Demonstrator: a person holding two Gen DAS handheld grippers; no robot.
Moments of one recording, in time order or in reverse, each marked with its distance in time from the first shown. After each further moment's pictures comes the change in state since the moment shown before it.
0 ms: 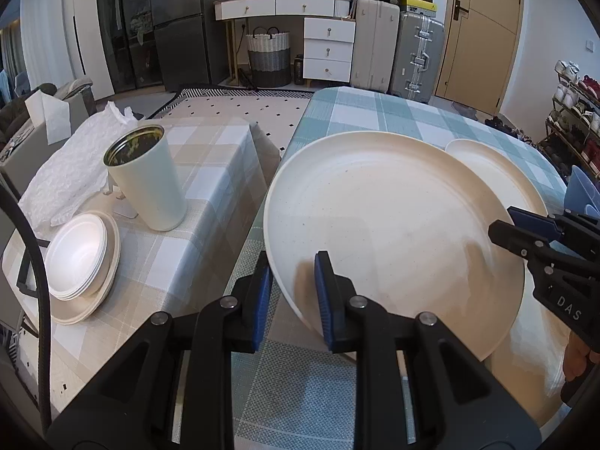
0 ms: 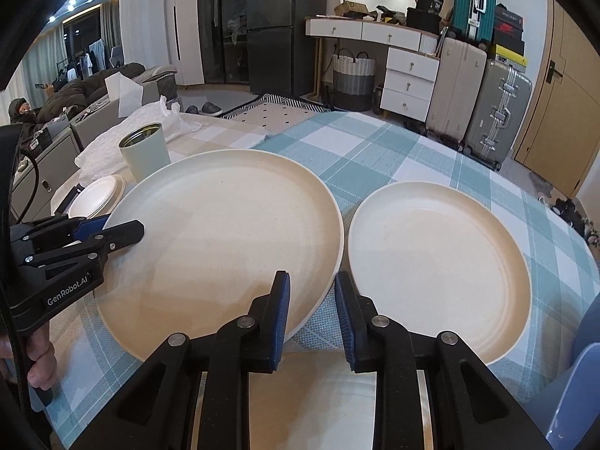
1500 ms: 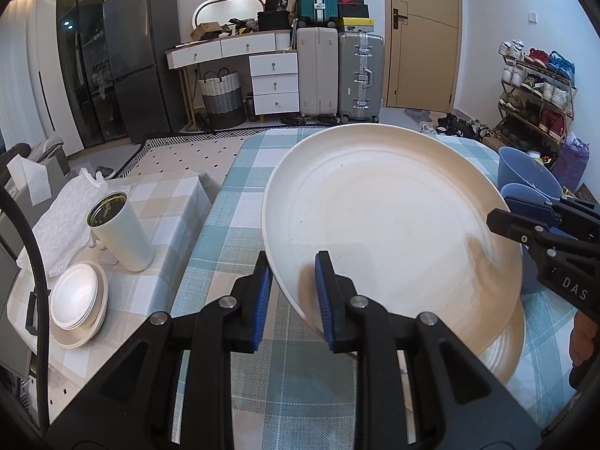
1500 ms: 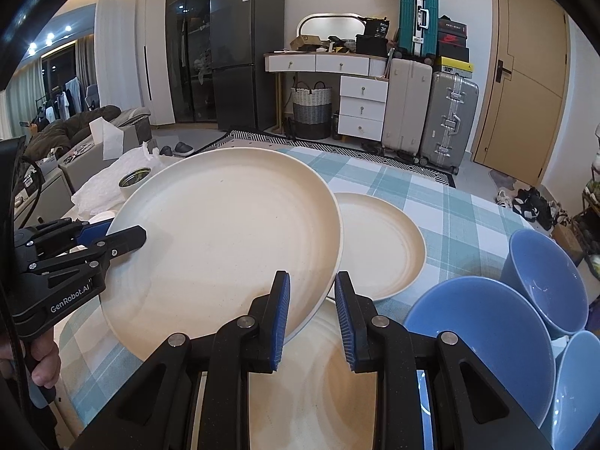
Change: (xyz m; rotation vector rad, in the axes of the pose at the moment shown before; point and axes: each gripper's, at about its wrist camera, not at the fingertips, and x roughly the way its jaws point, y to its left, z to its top) left arm -0.134 -0.114 -0.013 0.178 -0.125 -0.102; right arm -0.132 -0.044 -0.045 0.116 -0.122 -0.099
